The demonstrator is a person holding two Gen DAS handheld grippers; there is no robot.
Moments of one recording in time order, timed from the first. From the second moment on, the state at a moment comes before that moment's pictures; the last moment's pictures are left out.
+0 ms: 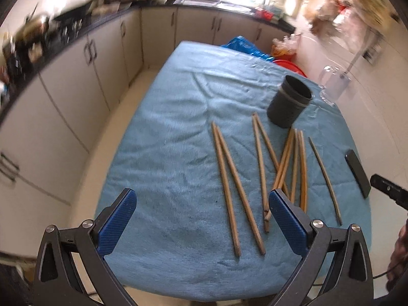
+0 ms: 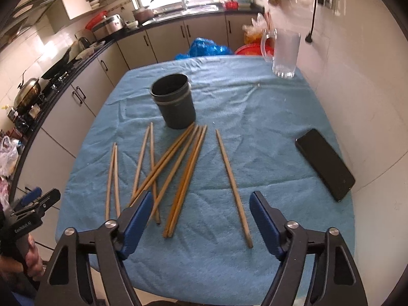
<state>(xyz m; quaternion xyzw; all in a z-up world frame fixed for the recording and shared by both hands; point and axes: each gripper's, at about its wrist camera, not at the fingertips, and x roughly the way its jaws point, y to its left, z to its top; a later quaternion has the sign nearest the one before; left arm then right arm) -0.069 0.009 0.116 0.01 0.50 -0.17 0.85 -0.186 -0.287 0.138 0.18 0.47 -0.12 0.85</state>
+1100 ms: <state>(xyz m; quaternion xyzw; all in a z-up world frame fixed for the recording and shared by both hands) 0.053 -0.068 0.022 0.03 0.62 -0.17 0.76 -0.134 -0.374 0.084 0.22 0.54 -0.08 0.81</state>
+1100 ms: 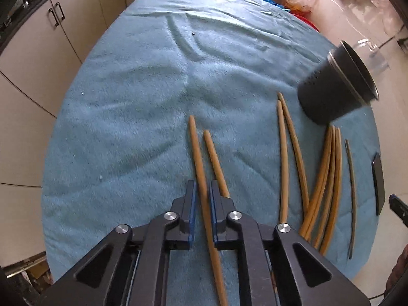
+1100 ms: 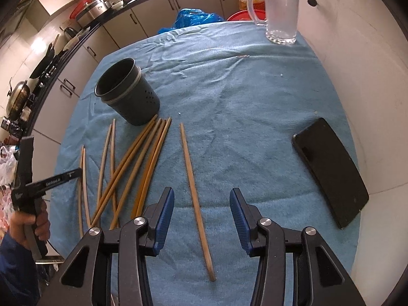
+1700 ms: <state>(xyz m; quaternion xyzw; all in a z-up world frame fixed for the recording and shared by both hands) 0.058 -0.079 0.024 0.05 0.62 -0.16 0.76 -0.033 -0.370 0.012 0.18 0.62 -0.05 0.76</state>
